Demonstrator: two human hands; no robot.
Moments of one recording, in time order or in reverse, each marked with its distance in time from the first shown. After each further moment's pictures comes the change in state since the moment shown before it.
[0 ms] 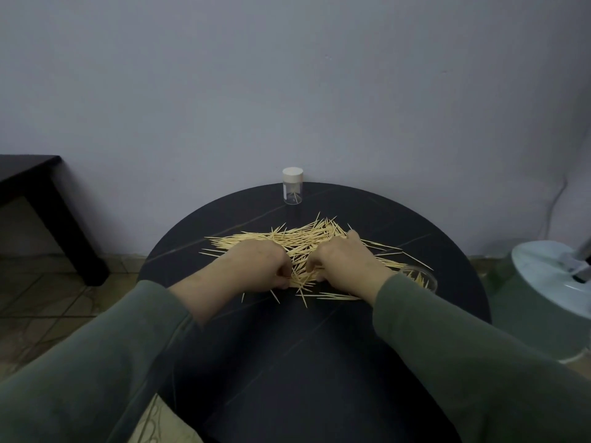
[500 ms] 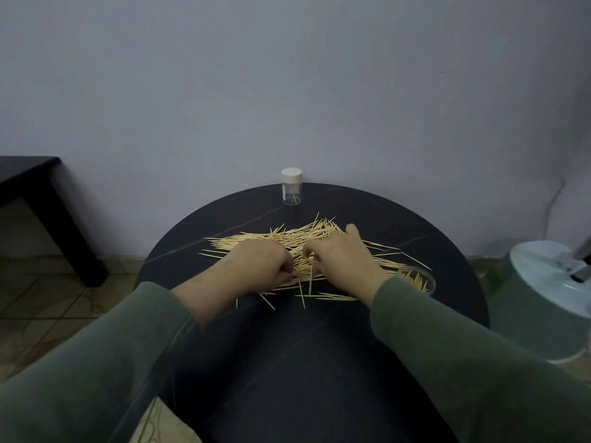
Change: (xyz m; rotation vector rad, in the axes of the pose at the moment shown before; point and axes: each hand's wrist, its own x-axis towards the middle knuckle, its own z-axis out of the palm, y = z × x) left_hand -0.001 0.004 0.002 -0.022 0.118 -0.017; right_hand 0.001 0.000 0.010 0.038 0.204 0.047
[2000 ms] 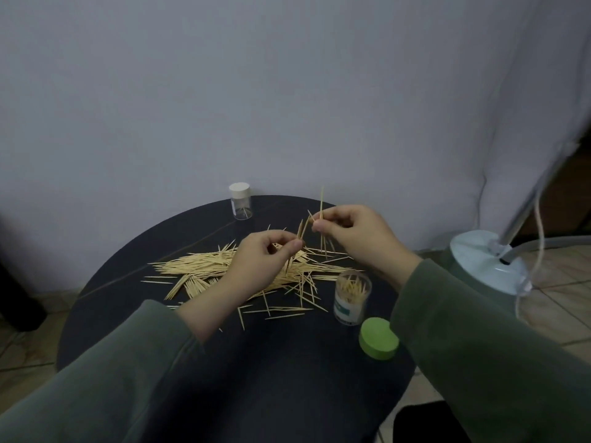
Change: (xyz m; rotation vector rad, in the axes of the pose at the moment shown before) left_hand 0.040 0.069 -0.017 -1.045 0.430 -0.140; right_hand -0.061 0.065 -0.071 1.048 0.289 0.345
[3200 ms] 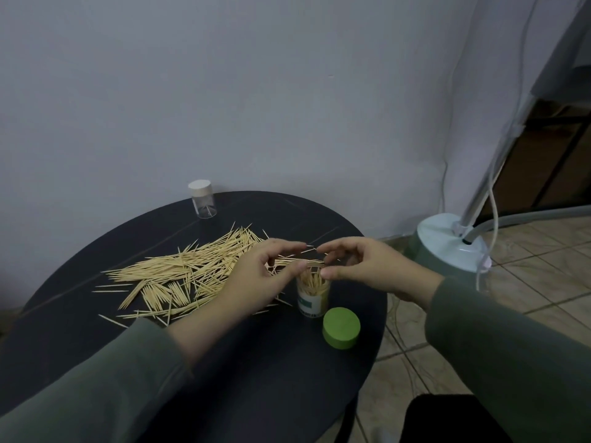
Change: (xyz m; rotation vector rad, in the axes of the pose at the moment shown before) left_hand -0.016 0.016 0.048 0.022 -0.119 0.241; right_hand -0.046 0.055 -0.054 -0.095 -0.228 0.229
